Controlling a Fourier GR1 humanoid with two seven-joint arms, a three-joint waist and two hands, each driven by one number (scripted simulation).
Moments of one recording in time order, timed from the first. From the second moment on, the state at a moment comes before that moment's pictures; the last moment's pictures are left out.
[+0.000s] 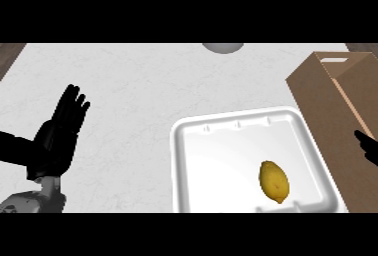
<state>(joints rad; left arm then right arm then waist) -0.09 0.28 -0.07 -1.67 0.27 0.25 0.18 0.26 -0.97 0.15 -2.25 -0.16 -0.24 0.68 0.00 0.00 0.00</state>
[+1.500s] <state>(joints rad) -0.10 0.19 0.02 -1.66 0.19 0.16 0.20 0.08 -0.44 0.29 -2.05 0.29 -0.03 0.85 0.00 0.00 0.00</state>
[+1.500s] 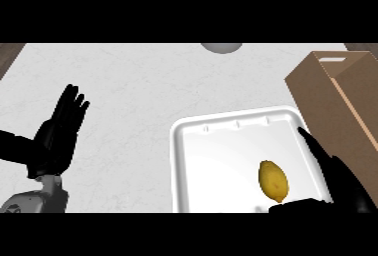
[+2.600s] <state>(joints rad) -0.09 0.13 0.05 -1.66 0.14 0.11 0.20 0.08 -0.25 0.24 -1.89 0.45 0.09 0.75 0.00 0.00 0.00</state>
